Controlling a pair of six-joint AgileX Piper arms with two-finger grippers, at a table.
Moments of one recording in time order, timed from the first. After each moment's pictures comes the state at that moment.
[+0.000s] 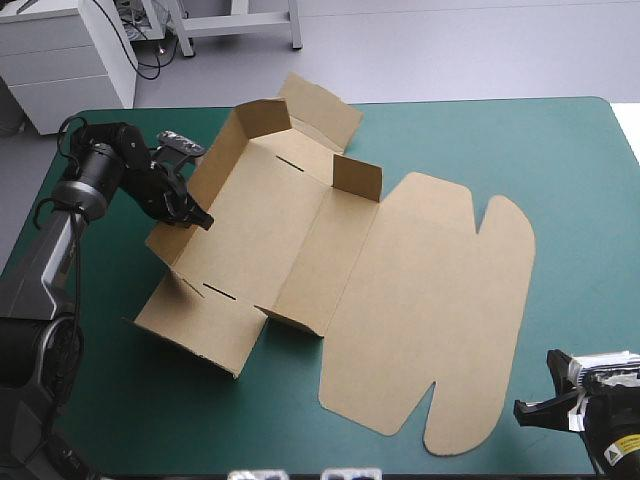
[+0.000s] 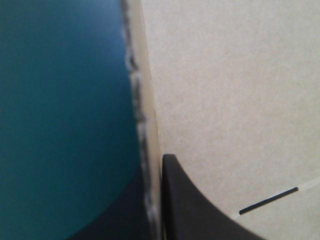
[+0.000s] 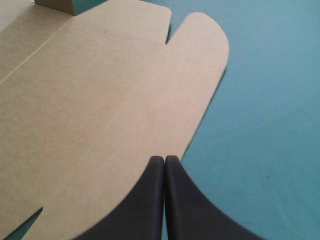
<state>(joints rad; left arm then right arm) -0.09 1.78 -1.63 -0.14 1.23 0.51 0.12 0.17 -0.42 0.03 0.78 -0.03</state>
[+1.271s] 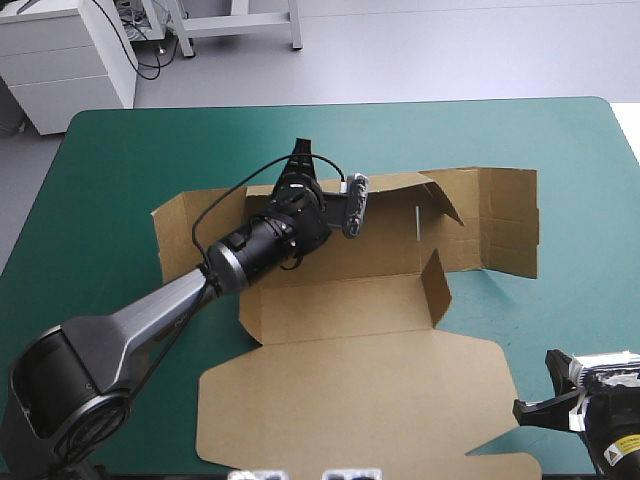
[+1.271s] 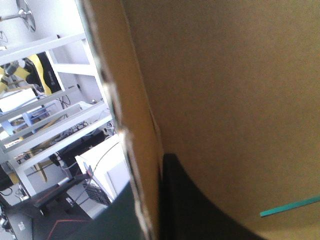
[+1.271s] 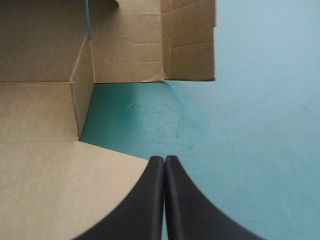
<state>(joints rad) -0.85 1.78 -1.60 0.78 0.99 0.64 0.12 0.17 -0.42 0.04 0.78 -0.02</state>
